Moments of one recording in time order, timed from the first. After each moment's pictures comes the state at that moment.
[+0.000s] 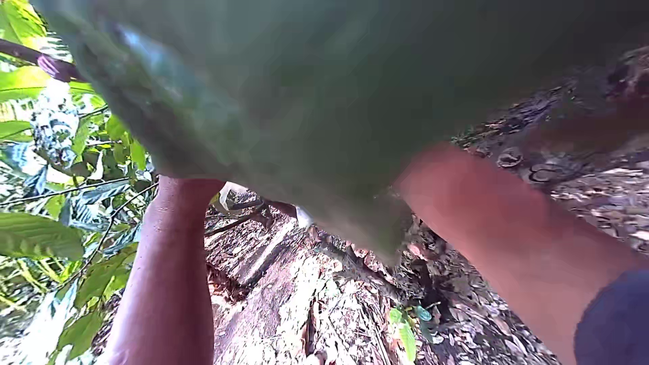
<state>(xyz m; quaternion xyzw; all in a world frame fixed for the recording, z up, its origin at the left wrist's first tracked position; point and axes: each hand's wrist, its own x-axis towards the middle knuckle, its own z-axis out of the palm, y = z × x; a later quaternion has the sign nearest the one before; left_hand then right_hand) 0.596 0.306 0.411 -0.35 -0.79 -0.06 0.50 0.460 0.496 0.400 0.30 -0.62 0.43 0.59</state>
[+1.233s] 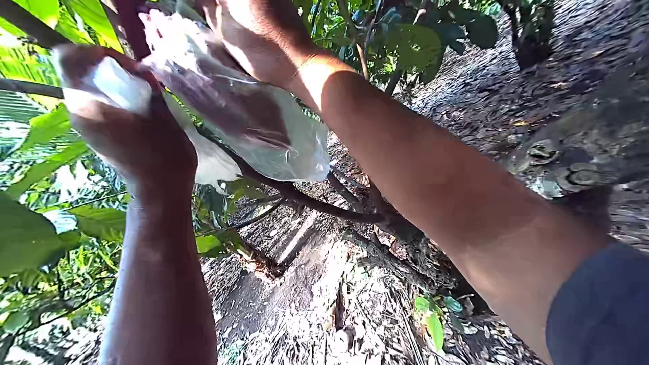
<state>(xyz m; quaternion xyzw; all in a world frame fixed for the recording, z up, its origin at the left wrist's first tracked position) 0.622 0.336 0.457 -0.21 -0.74 0.02 0.64 0.534 0.528 0.458 0.37 -0.59 0.50 0.51</state>
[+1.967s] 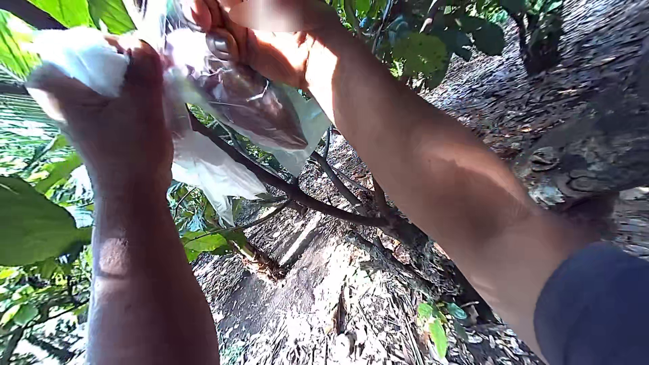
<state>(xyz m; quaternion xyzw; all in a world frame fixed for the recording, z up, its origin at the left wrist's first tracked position) 0.642 0.339 0.482 -0.33 -0.74 -0.20 0.54 0.544 0.541 0.463 0.68 -0.28 0.67 0.11</state>
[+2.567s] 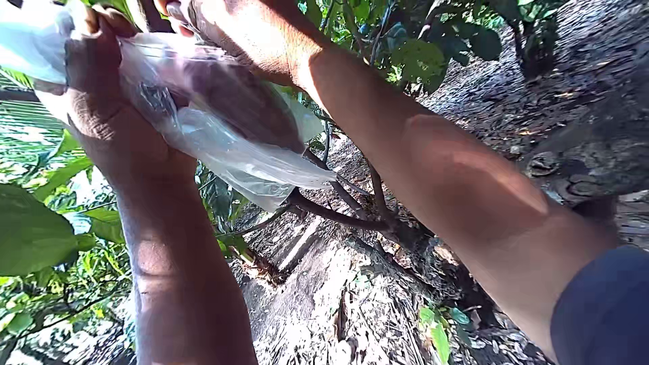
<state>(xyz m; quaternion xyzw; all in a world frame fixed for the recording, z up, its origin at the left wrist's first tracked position) 0.628 0.362 0.482 -0.47 -0.61 -0.47 0.42 0.568 0.540 0.470 0.52 -0.52 0.52 0.44</state>
